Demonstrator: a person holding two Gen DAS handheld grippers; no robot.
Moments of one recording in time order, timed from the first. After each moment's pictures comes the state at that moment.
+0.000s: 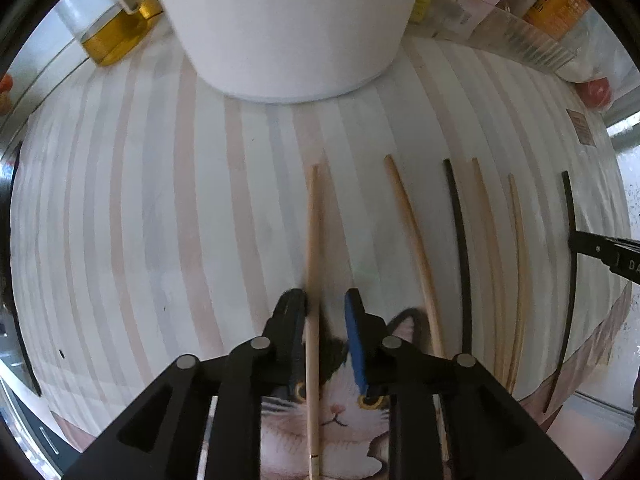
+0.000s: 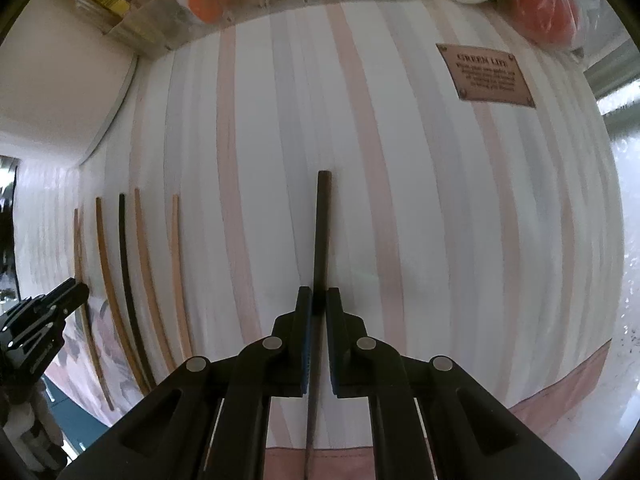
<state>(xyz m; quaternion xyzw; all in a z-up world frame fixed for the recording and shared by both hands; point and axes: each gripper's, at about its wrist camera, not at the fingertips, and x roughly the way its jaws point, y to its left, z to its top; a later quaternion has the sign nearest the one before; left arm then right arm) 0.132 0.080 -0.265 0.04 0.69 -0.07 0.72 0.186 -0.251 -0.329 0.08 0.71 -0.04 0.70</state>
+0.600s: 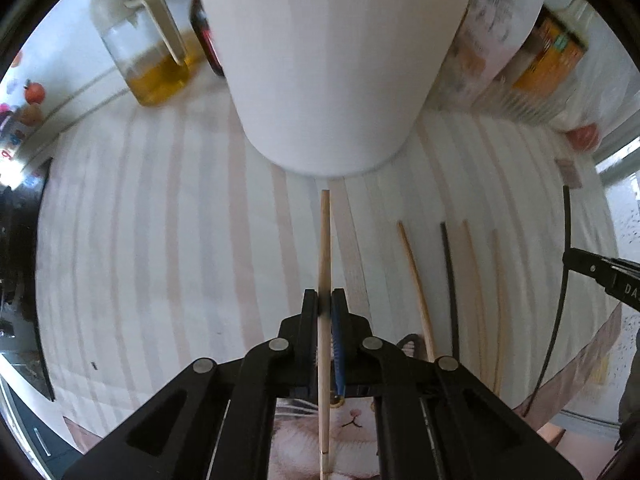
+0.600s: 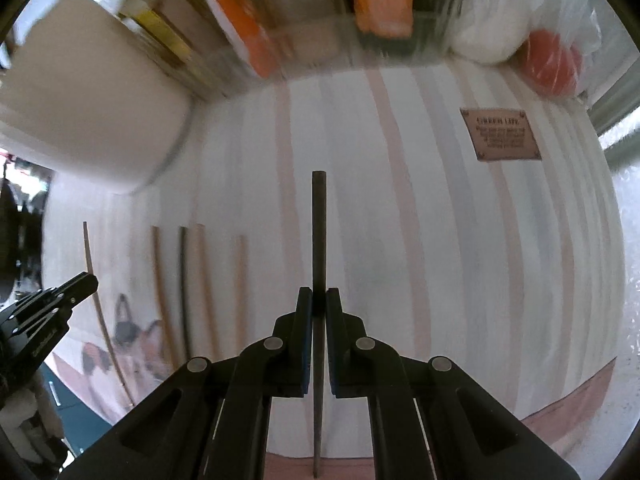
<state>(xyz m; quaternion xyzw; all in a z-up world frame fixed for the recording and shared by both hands) 0.150 0.065 -0.214 0.03 0.63 -0.06 0.77 0.193 -0.214 -0.276 0.10 0.64 0.00 0.76</state>
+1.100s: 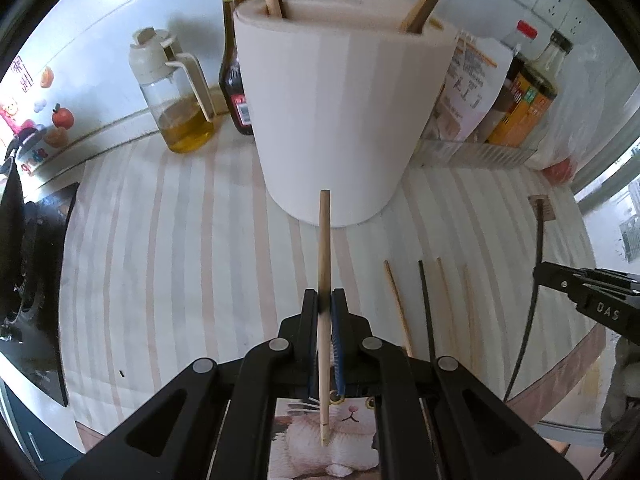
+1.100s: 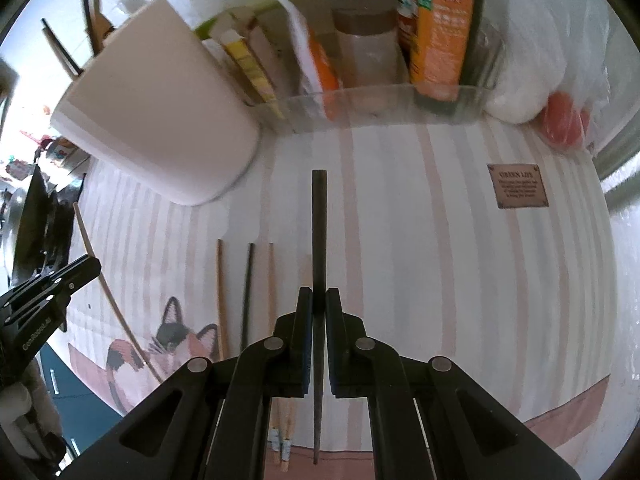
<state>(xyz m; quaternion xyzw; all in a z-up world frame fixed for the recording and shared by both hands) 0.131 0.082 -0.162 0.02 0.58 -0.06 0.81 0.188 -0.200 -0.239 0.08 0.61 0.04 0.79</state>
